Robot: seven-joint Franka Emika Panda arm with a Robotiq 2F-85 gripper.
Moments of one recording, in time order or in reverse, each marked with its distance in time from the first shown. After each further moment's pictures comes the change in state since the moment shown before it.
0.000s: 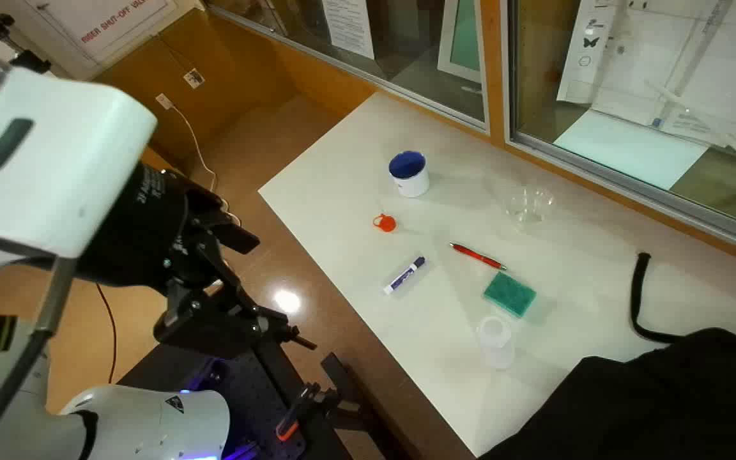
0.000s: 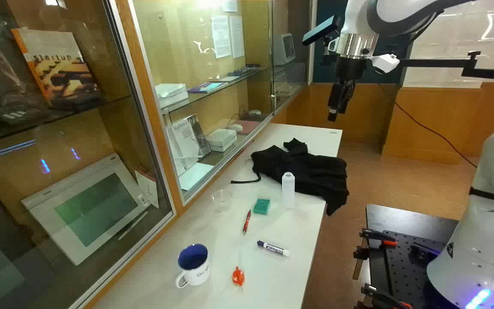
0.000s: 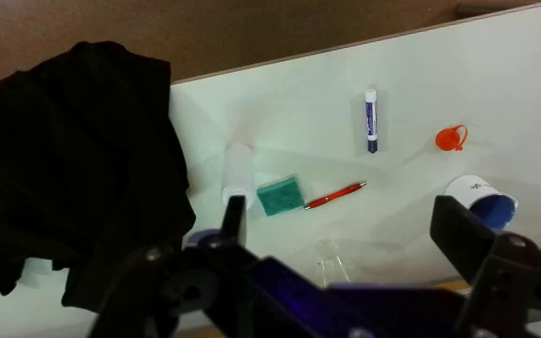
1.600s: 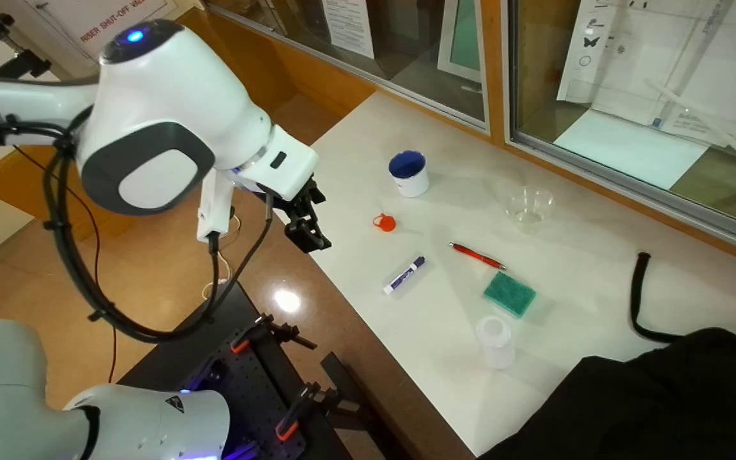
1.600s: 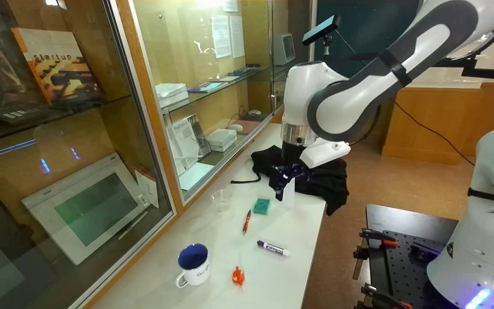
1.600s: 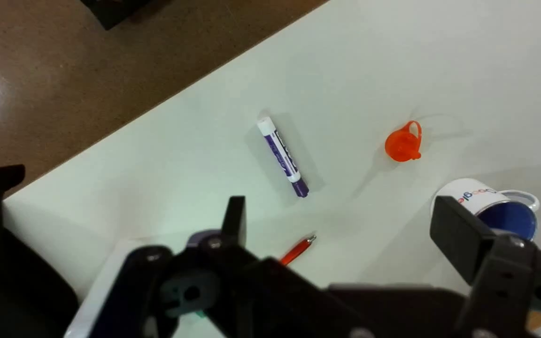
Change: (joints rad) arm 0.105 0.438 0.321 -0.127 0.217 0.498 0.586
